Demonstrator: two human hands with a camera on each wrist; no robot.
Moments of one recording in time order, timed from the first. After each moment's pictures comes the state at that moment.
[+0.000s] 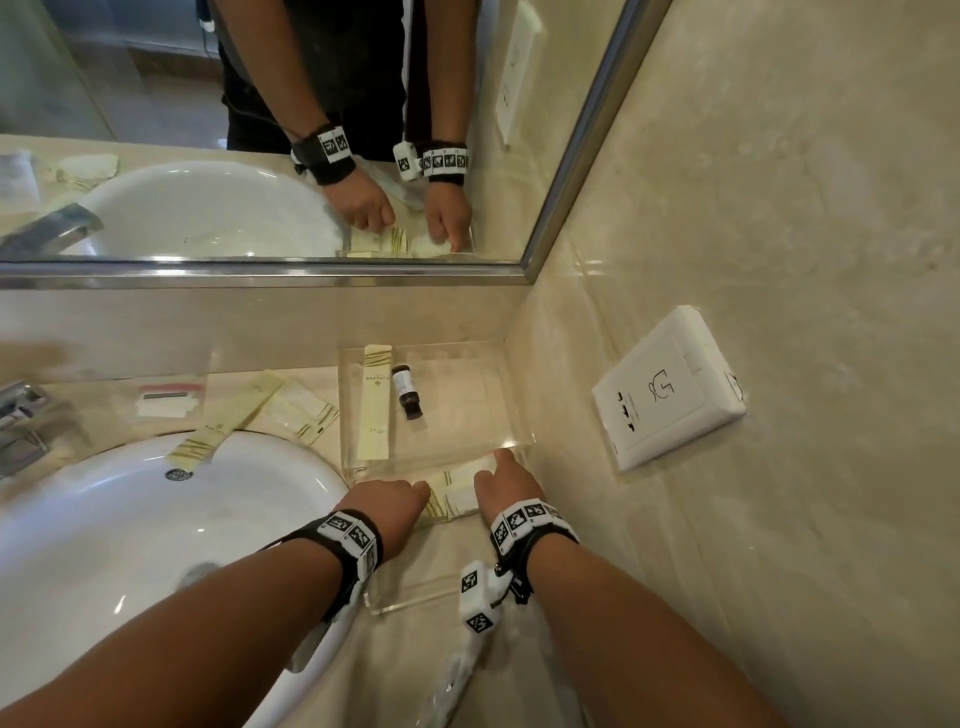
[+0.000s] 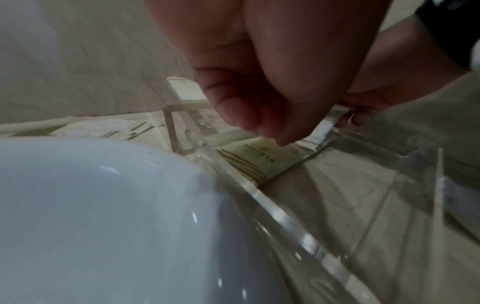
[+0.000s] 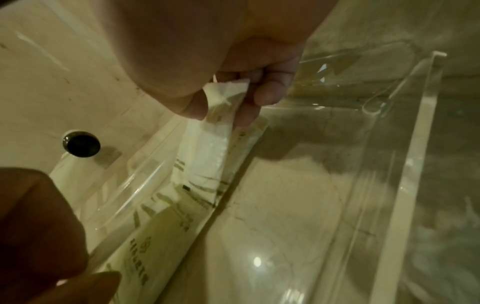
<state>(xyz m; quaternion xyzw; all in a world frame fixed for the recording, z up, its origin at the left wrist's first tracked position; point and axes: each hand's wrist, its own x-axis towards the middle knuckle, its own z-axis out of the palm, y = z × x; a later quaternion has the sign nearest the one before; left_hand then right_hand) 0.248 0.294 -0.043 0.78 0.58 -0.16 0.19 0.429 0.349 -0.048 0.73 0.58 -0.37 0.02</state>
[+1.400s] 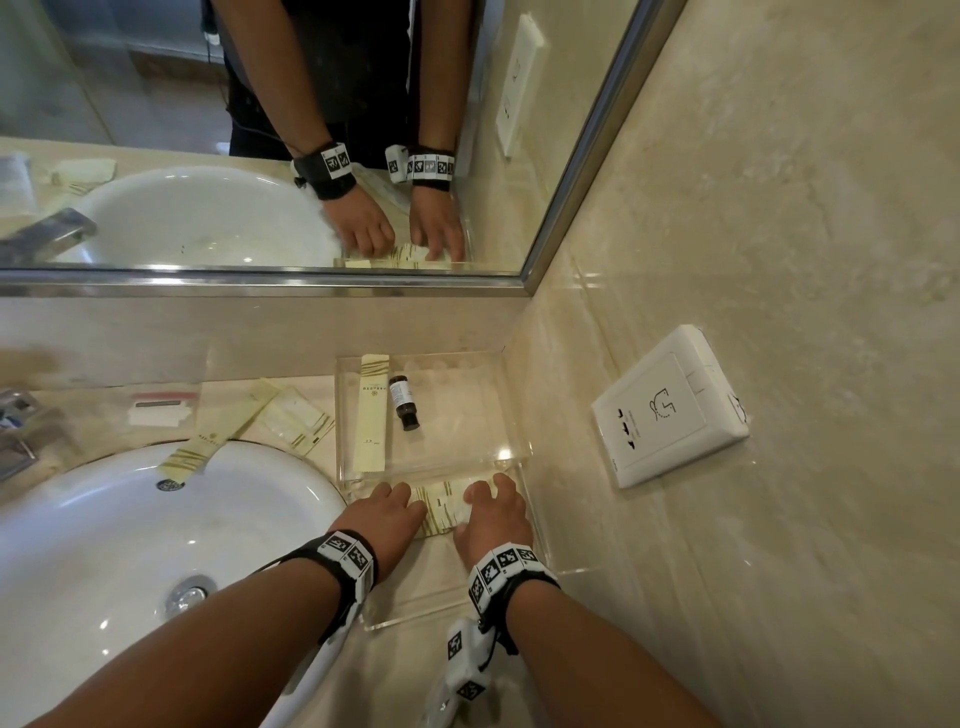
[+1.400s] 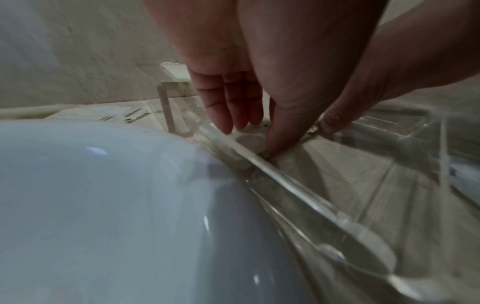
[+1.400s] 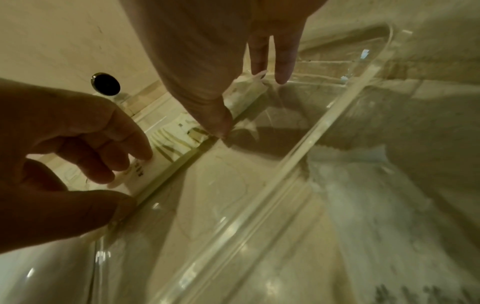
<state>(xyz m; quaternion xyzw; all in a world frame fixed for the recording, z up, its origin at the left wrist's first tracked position) 0.248 0.290 -0.057 0.79 0.57 -0.14 0.18 0.419 0.313 -0.070 0.69 0.69 -0.22 0.06</state>
